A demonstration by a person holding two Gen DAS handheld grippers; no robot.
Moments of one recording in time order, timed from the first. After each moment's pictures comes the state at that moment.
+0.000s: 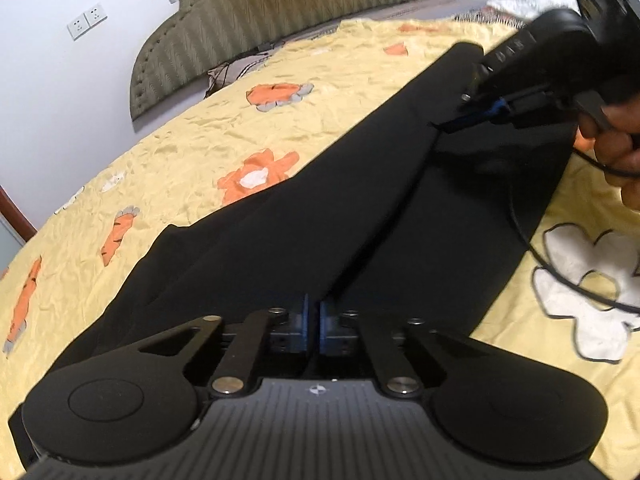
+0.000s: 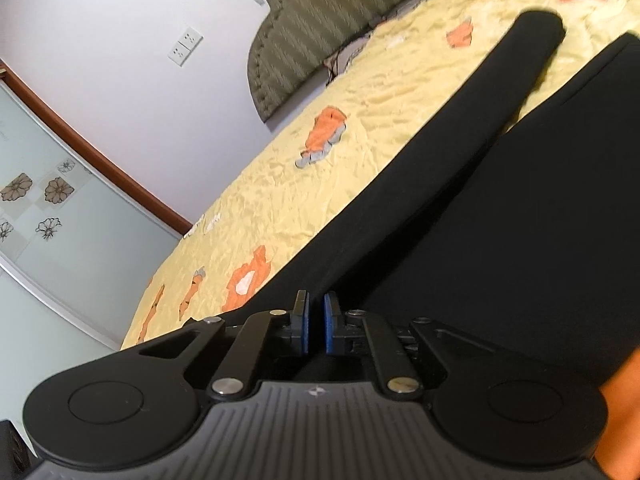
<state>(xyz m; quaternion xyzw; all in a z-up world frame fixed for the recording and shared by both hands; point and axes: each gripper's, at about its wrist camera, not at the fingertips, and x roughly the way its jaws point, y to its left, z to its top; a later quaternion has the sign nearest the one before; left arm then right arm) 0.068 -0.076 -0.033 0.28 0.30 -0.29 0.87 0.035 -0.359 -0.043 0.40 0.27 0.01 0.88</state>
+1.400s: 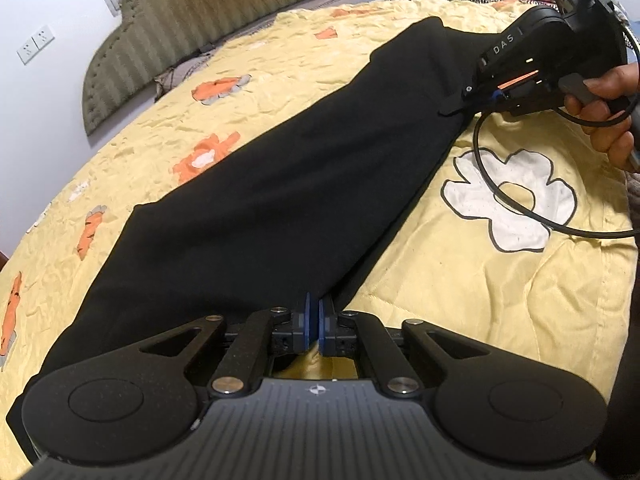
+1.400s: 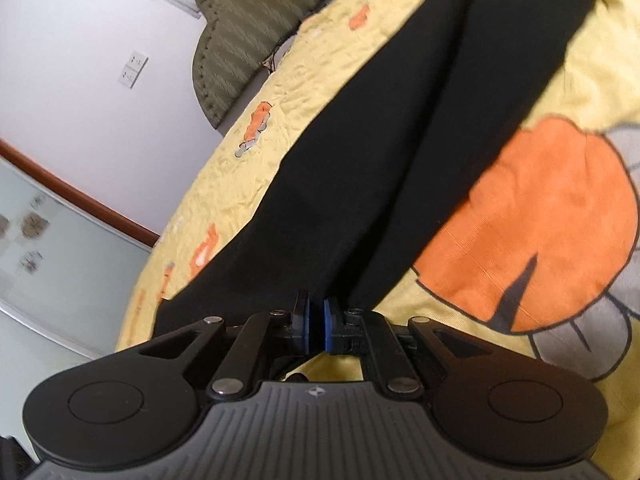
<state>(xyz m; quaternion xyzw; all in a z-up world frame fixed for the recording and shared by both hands) 0.025 -0.053 -0.038 0.33 0.31 -0.36 0.82 -0.018 -0.379 -0.072 0.48 0.30 -0.05 0.82</state>
